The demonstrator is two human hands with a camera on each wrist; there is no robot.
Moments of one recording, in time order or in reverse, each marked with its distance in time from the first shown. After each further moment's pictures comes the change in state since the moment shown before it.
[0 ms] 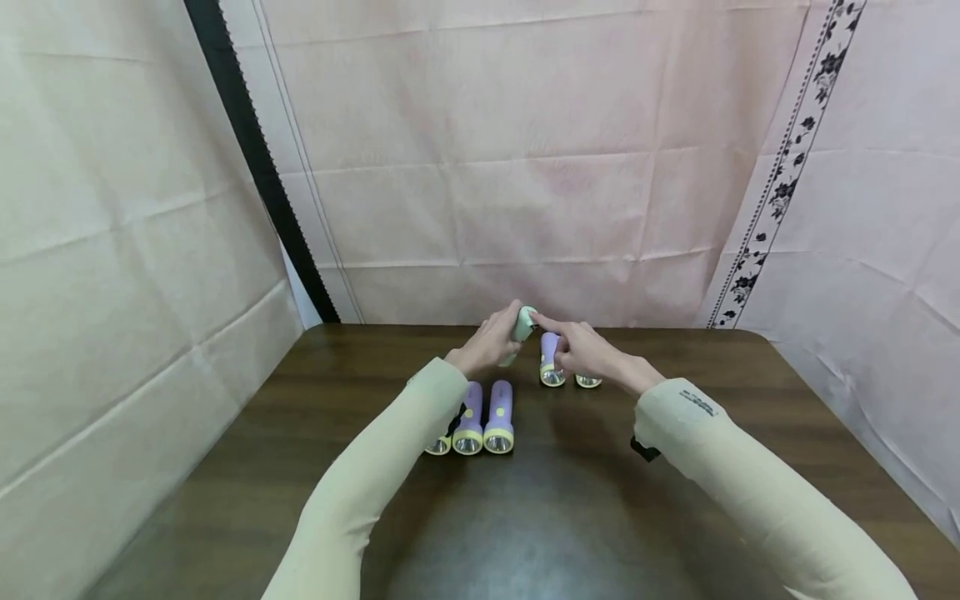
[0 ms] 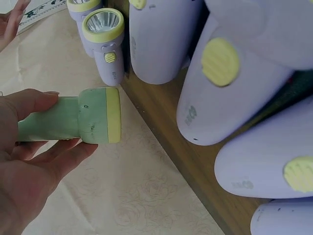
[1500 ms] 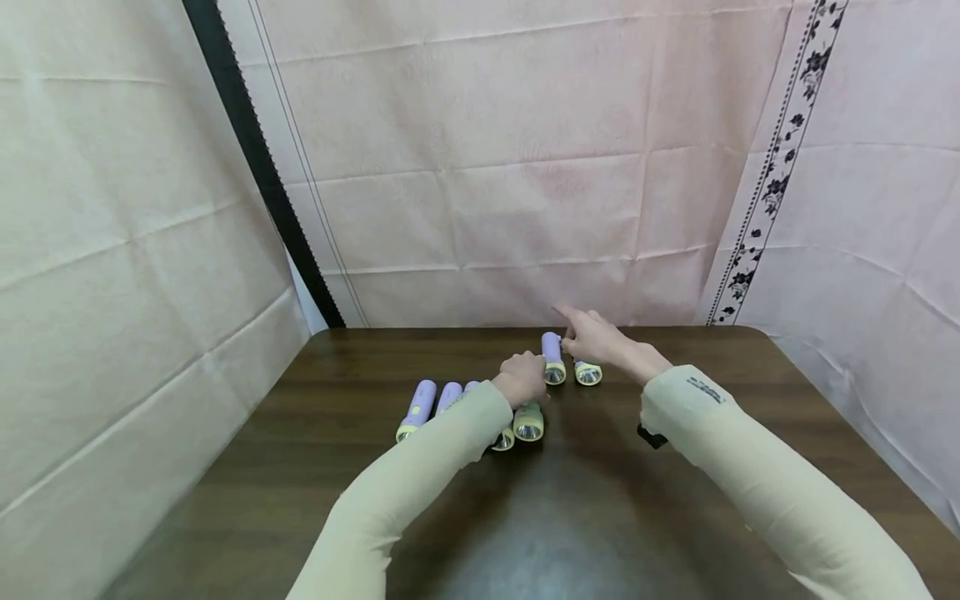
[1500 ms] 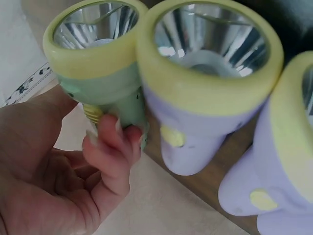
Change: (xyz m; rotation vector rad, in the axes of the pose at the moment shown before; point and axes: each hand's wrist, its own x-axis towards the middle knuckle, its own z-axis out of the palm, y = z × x) left_hand -0.012 0.069 0.046 0.434 -0.349 -0.380; right_hand -0.008 -0.005 -0.020 -0.177 0.085 0.066
